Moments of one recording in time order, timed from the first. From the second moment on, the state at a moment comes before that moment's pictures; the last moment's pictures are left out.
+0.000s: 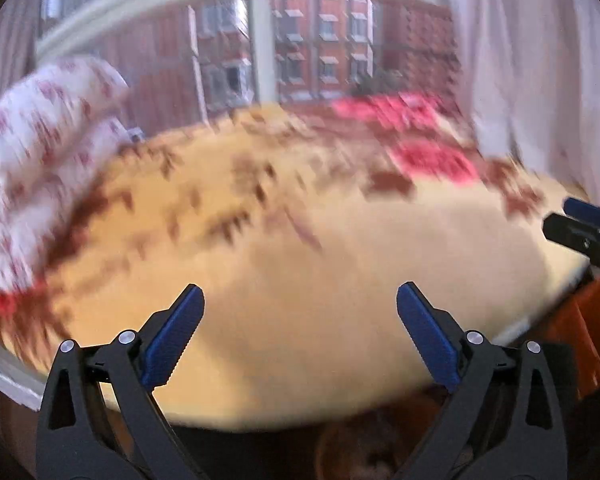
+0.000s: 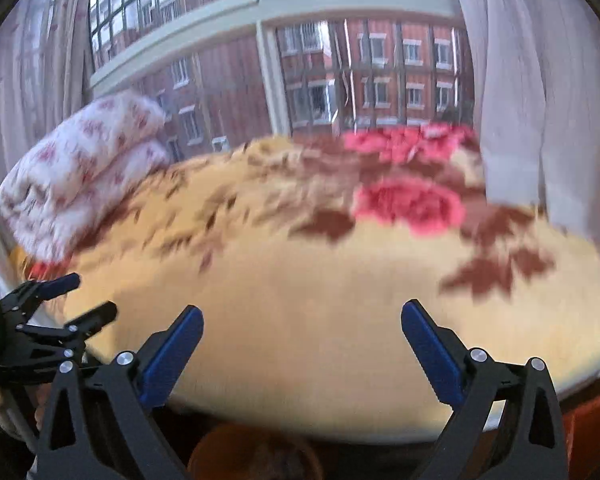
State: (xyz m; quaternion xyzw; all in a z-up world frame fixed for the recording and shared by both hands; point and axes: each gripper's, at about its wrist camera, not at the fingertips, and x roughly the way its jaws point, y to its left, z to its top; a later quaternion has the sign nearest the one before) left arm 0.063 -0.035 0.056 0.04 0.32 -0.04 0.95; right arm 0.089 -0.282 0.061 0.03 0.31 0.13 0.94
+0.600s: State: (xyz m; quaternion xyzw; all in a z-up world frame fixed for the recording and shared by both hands) left arm 0.258 -0.006 0.042 -0.01 0.31 0.02 0.95; right arm 0.278 -0.233 0.017 0.06 0.30 0.05 0.95
